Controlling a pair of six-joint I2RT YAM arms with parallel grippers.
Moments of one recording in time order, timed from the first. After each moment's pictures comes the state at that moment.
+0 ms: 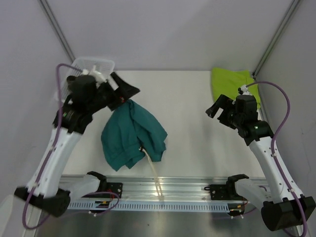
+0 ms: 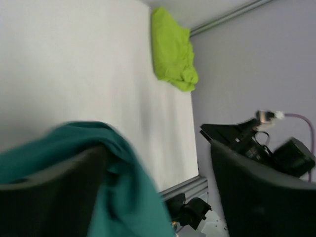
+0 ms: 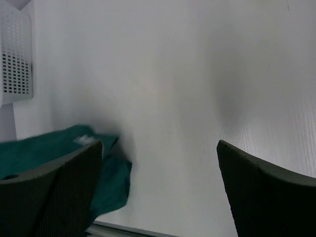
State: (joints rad) left arm -0.35 1.00 1.38 -0.71 0.19 -0.86; right arm 0.20 0.97 1.01 -0.64 -0.07 0.62
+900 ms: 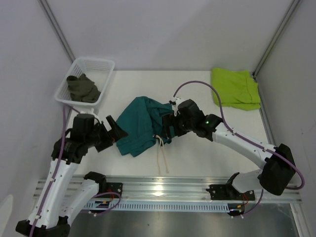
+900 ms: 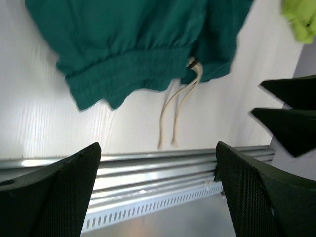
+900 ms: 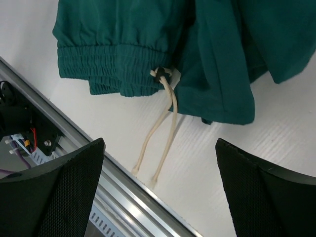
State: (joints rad) left arm -0.25 0.75 1.02 -1.04 0.18 -0.74; right arm 0.79 1.36 1.10 -0.47 -0.13 0.41
